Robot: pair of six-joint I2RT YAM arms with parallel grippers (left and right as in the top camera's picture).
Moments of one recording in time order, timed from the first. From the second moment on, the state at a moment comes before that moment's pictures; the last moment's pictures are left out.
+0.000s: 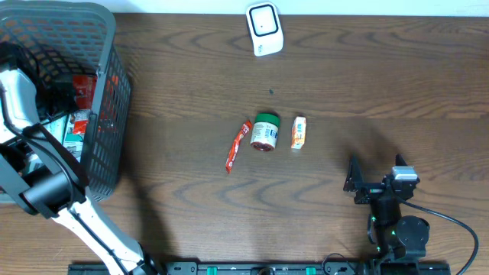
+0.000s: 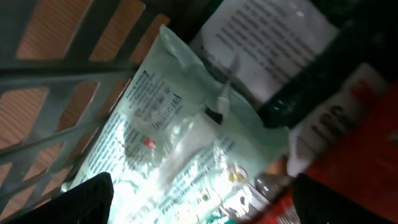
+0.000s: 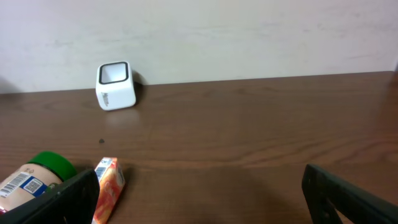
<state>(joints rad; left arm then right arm) 0.55 2.20 1.86 -1.07 -0.16 -0.06 0.01 0.01 0.01 -0.07 -0.03 0.09</state>
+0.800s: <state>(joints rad) 0.55 2.21 1.86 -1.06 -0.23 -0.04 0.01 0.01 0.01 -0.07 -0.03 0.09</state>
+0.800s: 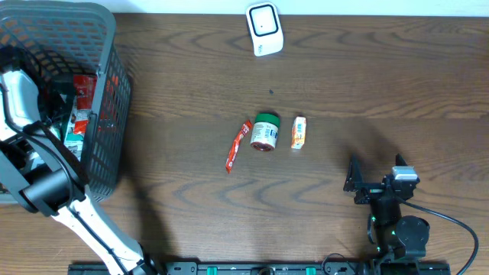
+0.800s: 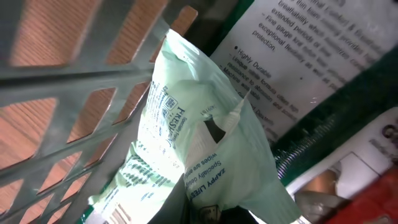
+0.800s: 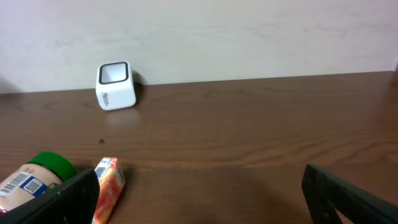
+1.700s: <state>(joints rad) 0.22 1.35 1.85 -1.32 -0.03 -0.29 0.01 0.01 0.01 -0.07 -0.03 0.09</state>
